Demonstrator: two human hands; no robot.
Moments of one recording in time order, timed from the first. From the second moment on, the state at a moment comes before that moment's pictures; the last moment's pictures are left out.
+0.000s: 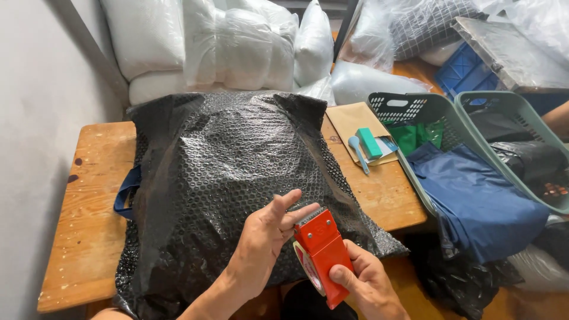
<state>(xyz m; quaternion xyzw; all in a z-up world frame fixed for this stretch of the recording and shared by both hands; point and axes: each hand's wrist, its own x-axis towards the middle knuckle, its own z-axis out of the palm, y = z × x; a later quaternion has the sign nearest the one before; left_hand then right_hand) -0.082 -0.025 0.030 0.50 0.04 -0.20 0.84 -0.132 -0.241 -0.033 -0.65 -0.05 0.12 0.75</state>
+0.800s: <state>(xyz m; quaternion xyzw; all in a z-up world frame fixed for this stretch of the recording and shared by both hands) -0.083 -0.027 0.047 0.45 0.21 -0.15 0.85 -0.151 -0.212 -0.010 -0.72 0.01 0.18 0.67</state>
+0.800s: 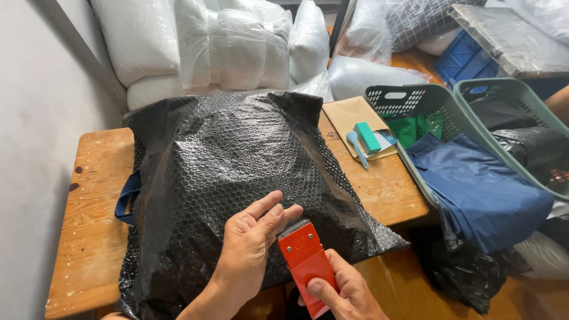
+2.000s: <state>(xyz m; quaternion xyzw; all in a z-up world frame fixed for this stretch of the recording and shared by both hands) -0.082 -0.016 0.015 0.45 0.00 -0.14 0.88 -0.155 -0.230 -0.037 -0.79 -0.08 0.17 0.58</state>
